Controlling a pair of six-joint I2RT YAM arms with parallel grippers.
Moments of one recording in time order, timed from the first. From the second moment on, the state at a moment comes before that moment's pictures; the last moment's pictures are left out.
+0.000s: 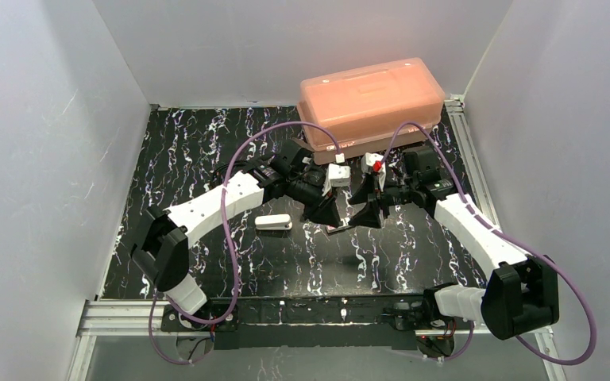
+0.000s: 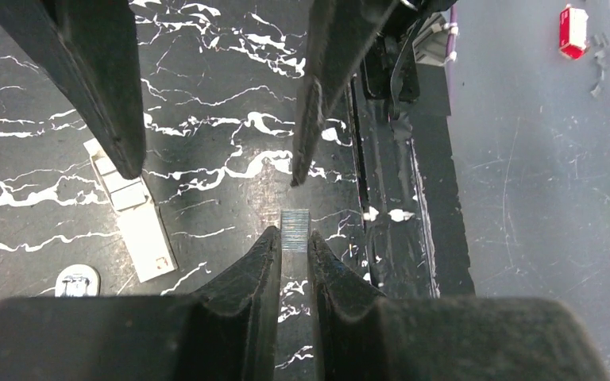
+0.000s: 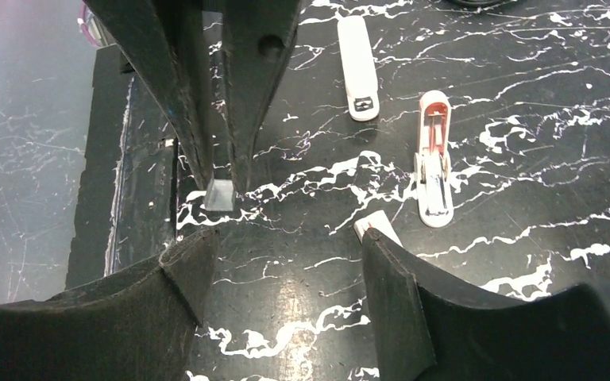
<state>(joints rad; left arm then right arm) -0.77 1.61 1.30 -0.55 0.89 0.38 0.32 1.22 0.88 -0.48 -1.13 -0.56</state>
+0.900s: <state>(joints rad) -0.77 1.63 1.30 -0.42 0.88 0.25 0.35 1.23 0.87 -0.47 -1.19 -0.53</state>
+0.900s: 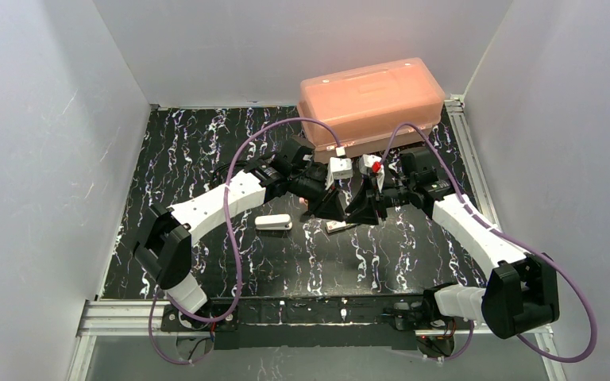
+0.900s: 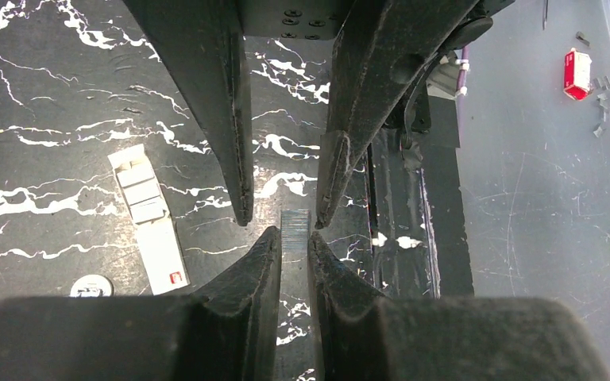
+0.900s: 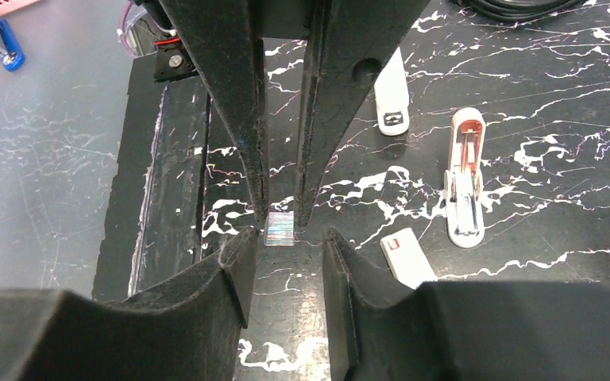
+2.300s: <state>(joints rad) -0.70 1.62 1.30 -0.40 0.72 0.28 0.34 1.27 0.87 -0.28 -1.13 -0.19</state>
